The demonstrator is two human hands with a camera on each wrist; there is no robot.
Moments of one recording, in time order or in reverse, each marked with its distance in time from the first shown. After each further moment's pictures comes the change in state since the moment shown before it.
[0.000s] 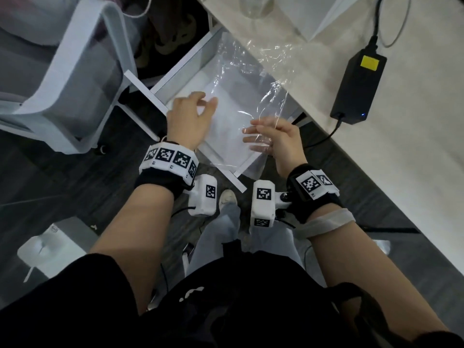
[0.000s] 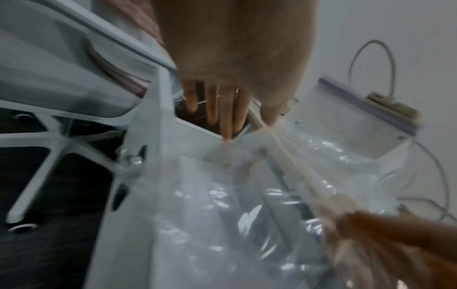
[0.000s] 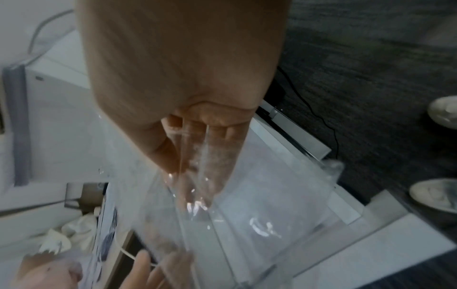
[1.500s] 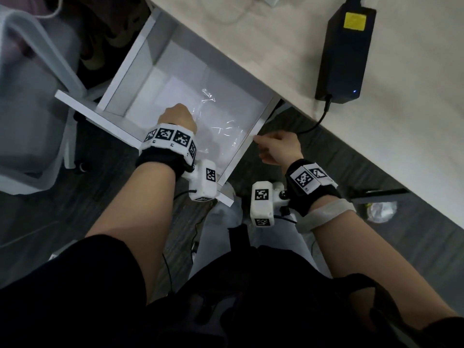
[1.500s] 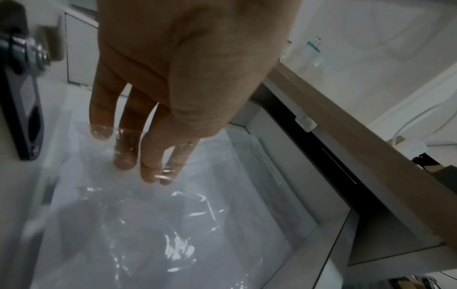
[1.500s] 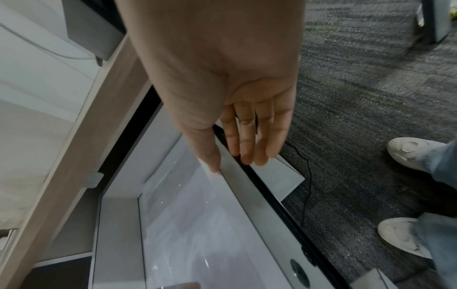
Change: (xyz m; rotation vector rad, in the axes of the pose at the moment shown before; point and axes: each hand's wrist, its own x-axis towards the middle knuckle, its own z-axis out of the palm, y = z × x) left_hand 0.079 -0.008 0.075 0.561 -0.398 -0.292; right_hand 0.056 0.065 -0.060 -0.292 0.350 0.365
